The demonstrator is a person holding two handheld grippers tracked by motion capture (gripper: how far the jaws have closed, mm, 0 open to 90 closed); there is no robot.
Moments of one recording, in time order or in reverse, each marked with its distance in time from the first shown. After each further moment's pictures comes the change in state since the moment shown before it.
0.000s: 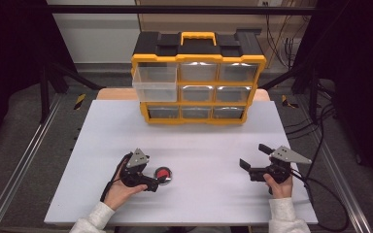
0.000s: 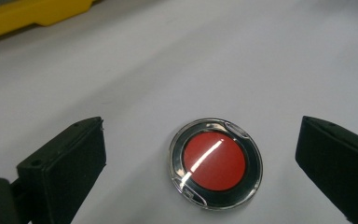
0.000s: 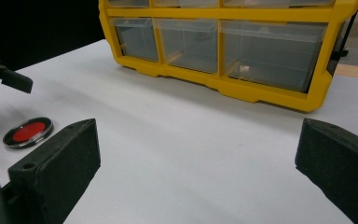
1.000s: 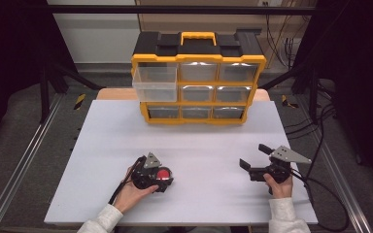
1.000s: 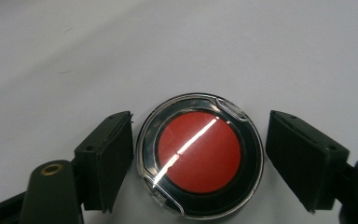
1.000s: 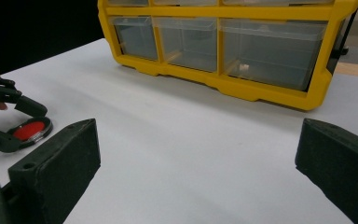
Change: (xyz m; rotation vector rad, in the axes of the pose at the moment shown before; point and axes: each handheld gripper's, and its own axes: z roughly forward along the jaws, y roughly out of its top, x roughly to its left) left arm -0.014 -0.001 0.029 0.150 0.025 0.010; right arm 0.000 0.000 0.000 0.006 -0.002 0.000
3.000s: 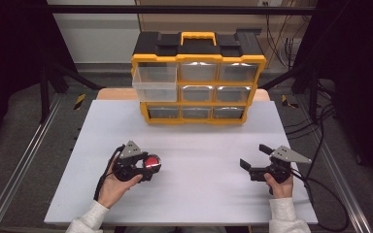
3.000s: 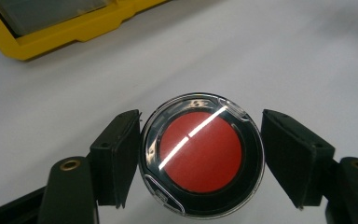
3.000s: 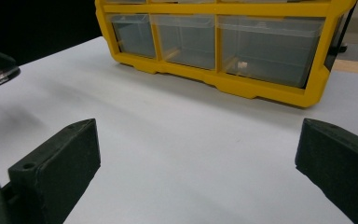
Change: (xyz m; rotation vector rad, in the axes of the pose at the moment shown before) left arm 0.022 0.020 -0.066 -0.151 0.023 -0.062; right arm -0.001 -0.001 0.000 0.010 -0.003 0.007
